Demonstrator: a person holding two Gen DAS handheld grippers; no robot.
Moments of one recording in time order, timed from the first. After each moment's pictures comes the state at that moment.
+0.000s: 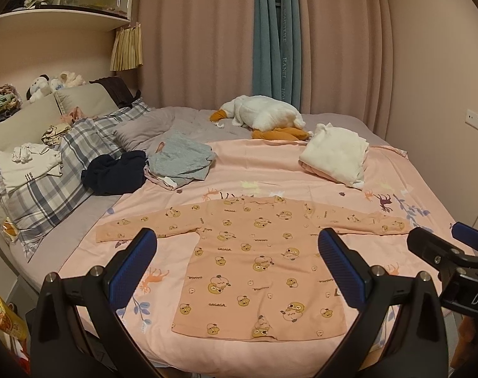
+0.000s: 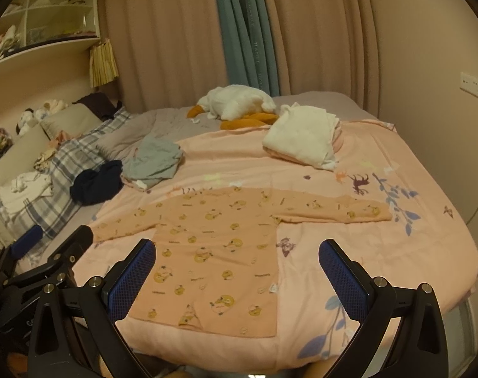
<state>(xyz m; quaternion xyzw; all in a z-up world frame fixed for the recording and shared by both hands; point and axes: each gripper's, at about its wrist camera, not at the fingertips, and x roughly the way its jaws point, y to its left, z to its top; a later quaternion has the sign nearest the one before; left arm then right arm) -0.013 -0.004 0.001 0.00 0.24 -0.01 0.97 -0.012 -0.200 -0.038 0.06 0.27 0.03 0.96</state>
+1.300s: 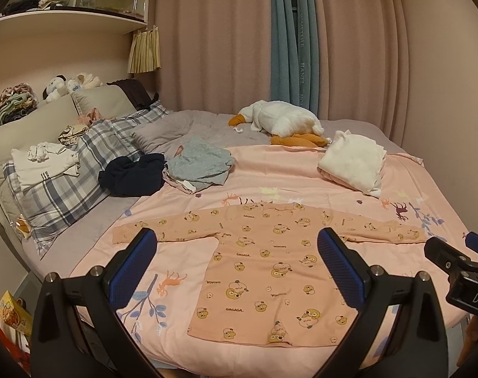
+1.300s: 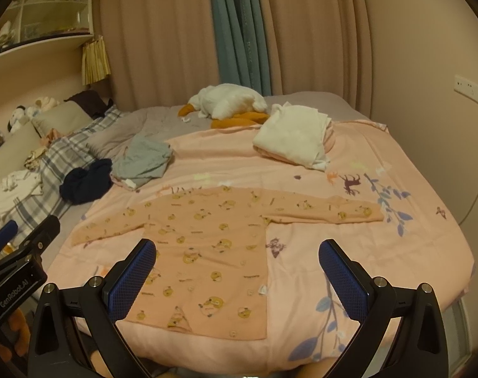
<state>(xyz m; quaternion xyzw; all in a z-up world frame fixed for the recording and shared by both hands) -0.011 0.011 0.006 0.00 0.23 0.03 0.97 -0.013 -0.204 -0.041 0.05 0.26 0.01 0.96</state>
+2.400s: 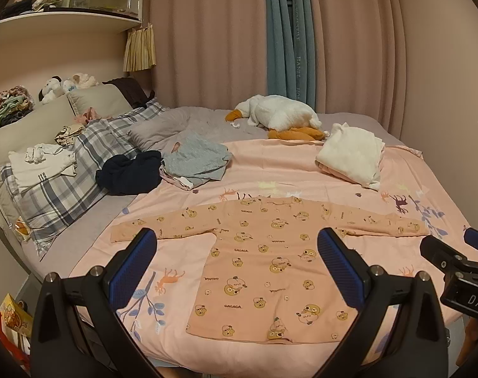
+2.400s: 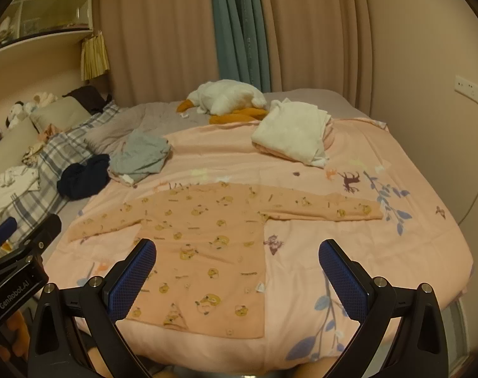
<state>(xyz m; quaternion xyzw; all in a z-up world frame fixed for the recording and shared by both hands) -0.008 0.004 -0.002 0.01 0.24 0.02 0.97 -0.010 -0.206 -0.046 0.05 0.28 0.01 0.96</state>
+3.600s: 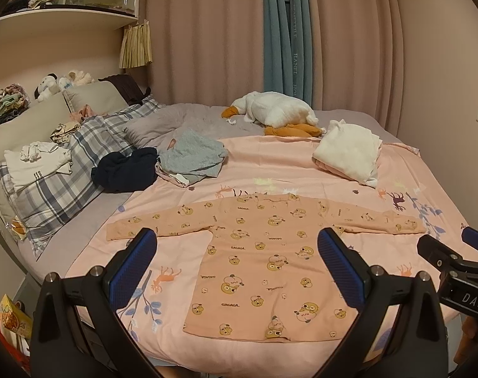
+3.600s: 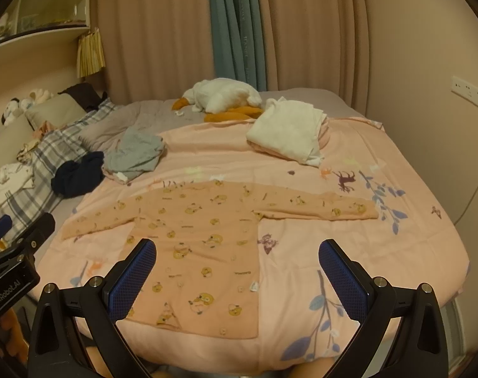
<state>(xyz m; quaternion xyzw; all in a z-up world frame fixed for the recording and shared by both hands) 0.001 0.000 -0.006 0.01 0.25 0.02 0.97 -0.002 -0.202 -0.045 0.04 0.28 0.00 0.96</state>
